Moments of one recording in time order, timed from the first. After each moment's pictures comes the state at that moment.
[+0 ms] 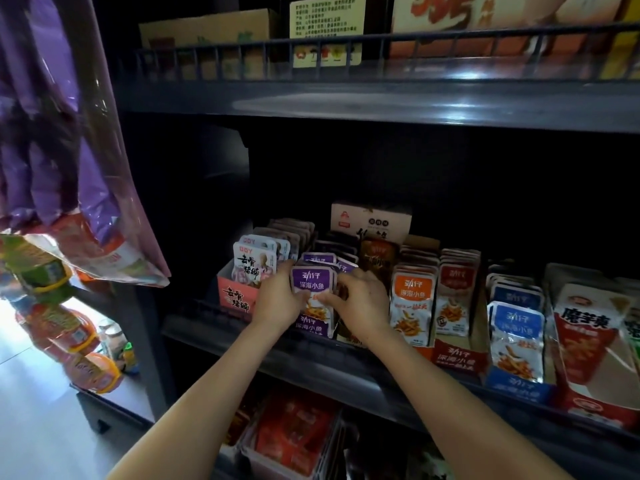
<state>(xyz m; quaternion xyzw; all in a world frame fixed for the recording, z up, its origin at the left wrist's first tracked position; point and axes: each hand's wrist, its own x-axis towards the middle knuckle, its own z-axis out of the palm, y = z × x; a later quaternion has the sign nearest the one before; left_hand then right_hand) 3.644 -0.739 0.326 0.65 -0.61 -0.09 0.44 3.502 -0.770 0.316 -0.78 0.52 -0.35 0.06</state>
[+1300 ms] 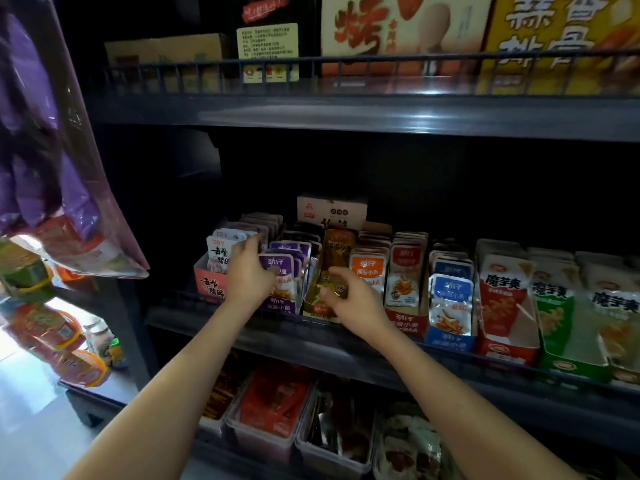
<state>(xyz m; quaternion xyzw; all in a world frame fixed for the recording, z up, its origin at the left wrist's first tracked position) 3.620 -0.701 0.364 0.69 -0.57 -0.07 0.43 3.438 -0.693 0.342 -0.74 0.51 -0.37 0.24</state>
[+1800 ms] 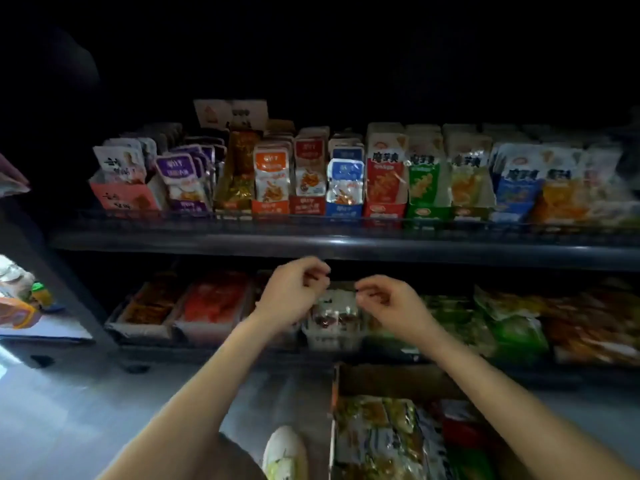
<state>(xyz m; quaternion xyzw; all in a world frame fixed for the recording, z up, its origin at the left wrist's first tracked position) 3.444 -0.543 0.268 0.51 -0.74 -0.29 0.32 3.258 -0.507 0.244 -0.65 0.61 -0.34 0.31</state>
